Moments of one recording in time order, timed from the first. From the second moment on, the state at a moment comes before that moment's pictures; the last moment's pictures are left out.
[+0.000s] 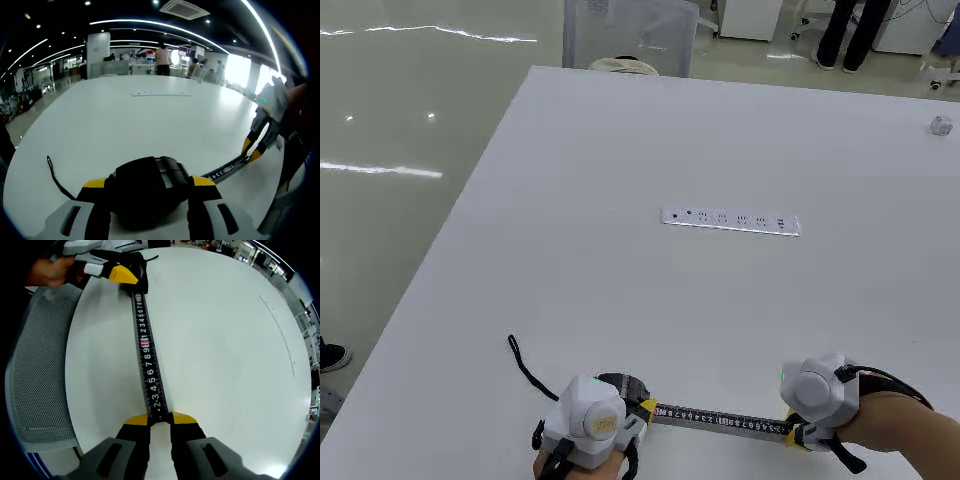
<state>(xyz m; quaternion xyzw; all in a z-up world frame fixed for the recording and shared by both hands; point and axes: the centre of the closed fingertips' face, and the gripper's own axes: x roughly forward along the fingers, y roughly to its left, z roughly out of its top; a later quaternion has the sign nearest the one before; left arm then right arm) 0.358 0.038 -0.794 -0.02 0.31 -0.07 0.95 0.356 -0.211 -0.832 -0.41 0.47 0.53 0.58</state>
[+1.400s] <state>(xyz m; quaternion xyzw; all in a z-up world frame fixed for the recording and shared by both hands) 0.358 0.038 -0.795 -0.01 0.31 -0.07 0.95 0.354 -0.193 -0.832 -0.39 0.46 0.54 0.59</state>
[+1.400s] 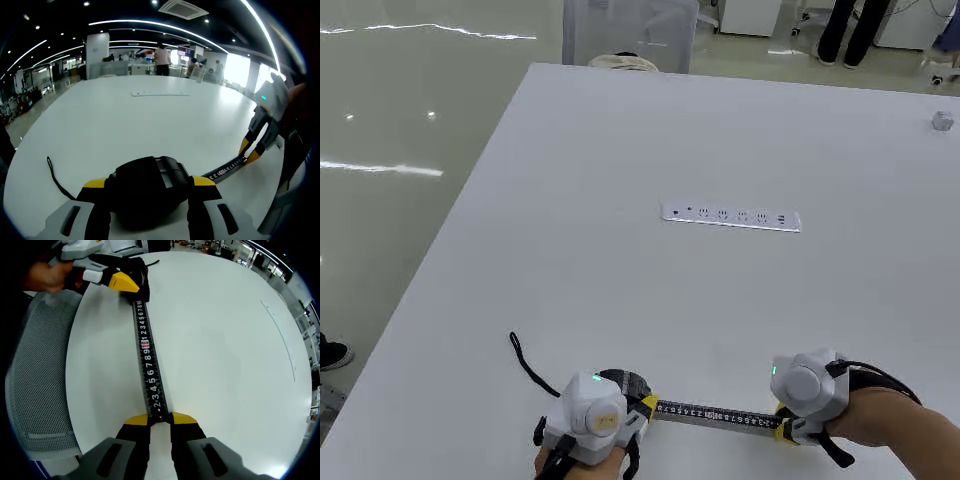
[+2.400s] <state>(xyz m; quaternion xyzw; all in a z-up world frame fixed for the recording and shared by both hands) 0.358 0.038 -0.795 -0.01 0.31 -0.07 0.95 0.353 -0.180 -0.833 -0.39 0.45 0.54 0.59</state>
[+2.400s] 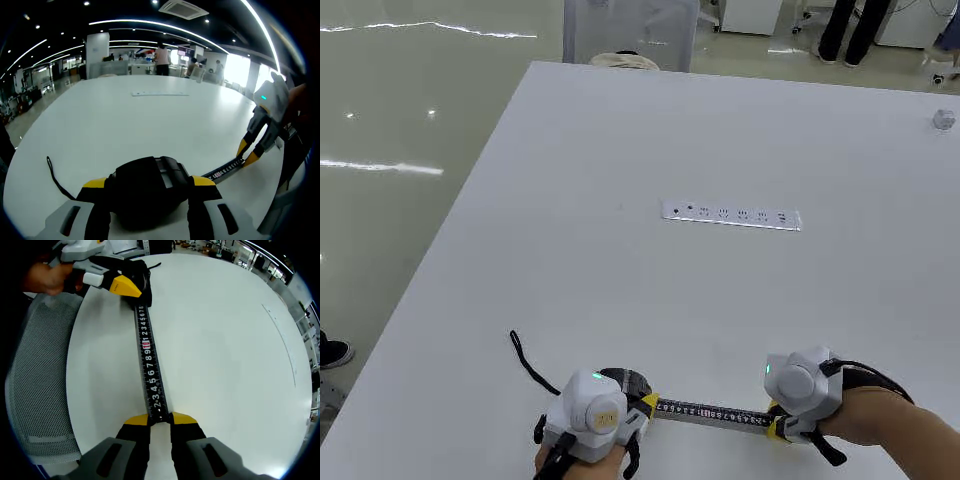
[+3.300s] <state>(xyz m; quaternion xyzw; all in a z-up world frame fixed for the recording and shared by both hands) 0.358 0.038 -0.794 -0.02 0.31 -0.08 0.95 0.352 -0.165 -0.832 -0.39 0.45 0.55 0.59</state>
